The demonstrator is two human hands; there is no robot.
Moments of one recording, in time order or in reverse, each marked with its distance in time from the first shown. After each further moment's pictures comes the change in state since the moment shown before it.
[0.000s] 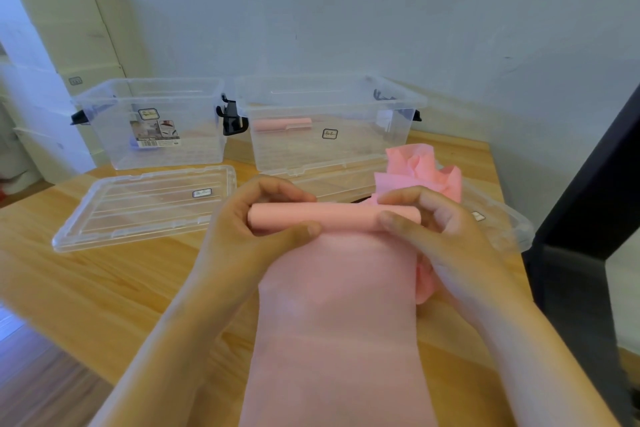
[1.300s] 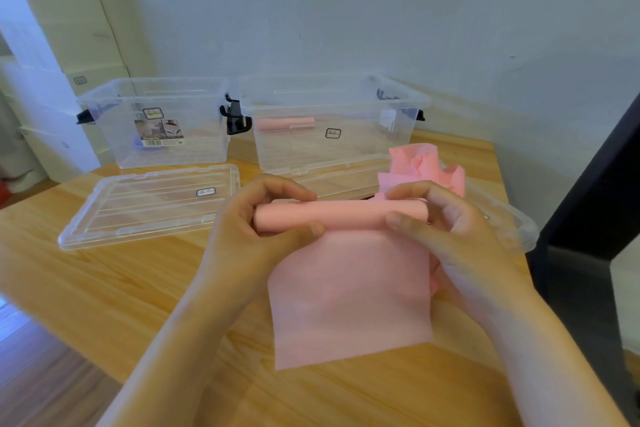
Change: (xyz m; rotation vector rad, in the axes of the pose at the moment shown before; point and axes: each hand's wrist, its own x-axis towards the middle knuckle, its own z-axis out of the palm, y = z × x) left_hand -0.001 0.000 0.002 0.081 0.029 0.035; right_hand 0.000 -0.002 -0.001 0.078 -0.039 0.006
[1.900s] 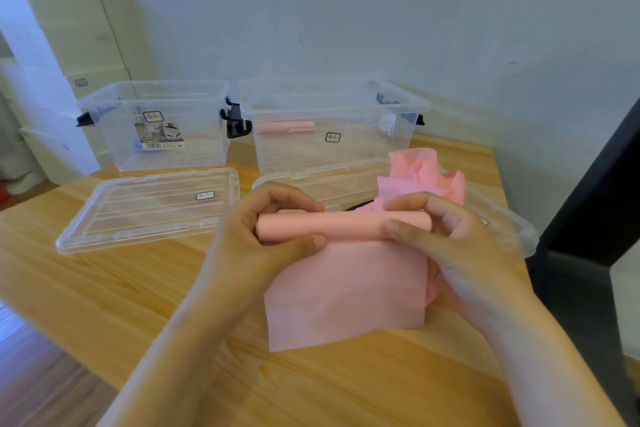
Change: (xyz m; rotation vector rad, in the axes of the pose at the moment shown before) left_hand -0.001 0.002 0.000 0.008 -0.061 0.000; right_hand 0.000 0.001 -0.002 -0.010 0.024 0.045
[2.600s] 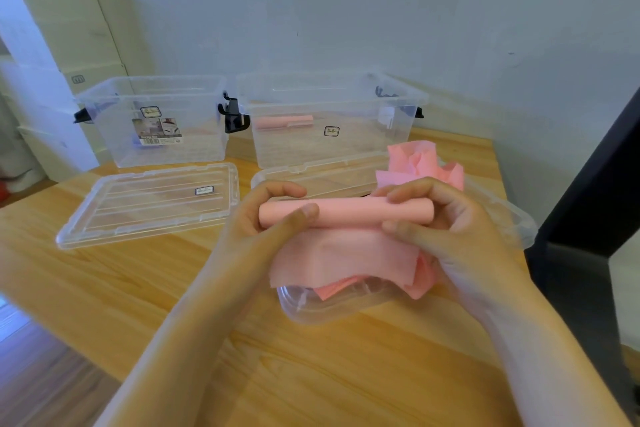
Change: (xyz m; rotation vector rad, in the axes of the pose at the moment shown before) left_hand -0.001 -0.004 0.003 -0.226 0.002 -0.216; right_hand 0.001 0.001 0.001 0.080 -0.075 -0.088
